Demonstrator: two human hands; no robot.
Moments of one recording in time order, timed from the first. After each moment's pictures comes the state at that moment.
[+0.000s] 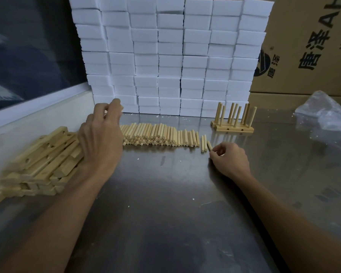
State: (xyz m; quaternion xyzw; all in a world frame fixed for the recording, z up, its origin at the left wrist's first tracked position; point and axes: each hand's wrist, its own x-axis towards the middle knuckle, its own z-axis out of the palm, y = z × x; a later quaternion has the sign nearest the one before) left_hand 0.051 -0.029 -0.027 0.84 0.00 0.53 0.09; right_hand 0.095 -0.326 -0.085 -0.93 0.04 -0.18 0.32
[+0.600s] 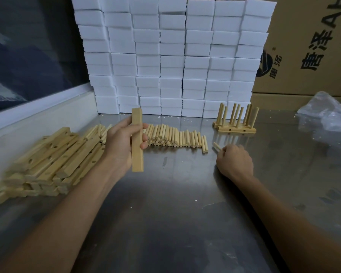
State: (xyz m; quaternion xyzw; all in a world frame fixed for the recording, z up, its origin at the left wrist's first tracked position) left_hand 0.058 -0.057 -0.026 0.53 -0.02 0.14 0.84; right_hand 0.093 -0.321 -0.080 -0.96 0.09 -0.17 0.20
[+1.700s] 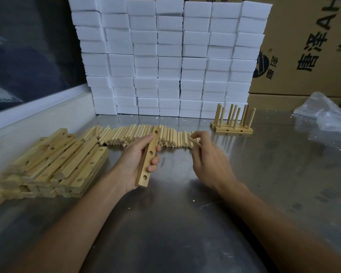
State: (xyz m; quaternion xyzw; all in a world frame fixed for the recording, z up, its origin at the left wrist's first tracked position) left_hand 0.050 -0.072 -0.051 0.52 -0.02 -0.08 0.85; right_hand 0.055 -0.273 -0.068 -0.89 -0.20 -0.28 0.29
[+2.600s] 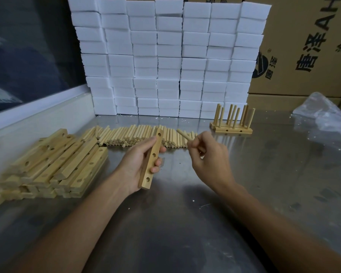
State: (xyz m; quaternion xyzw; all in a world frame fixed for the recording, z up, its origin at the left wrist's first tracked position) left_hand 0.048 -0.077 -0.055 0.52 0.00 -0.07 0.85; right_hand 0.049 -0.267 -0.064 -0.82 -0.20 -0.33 0.41
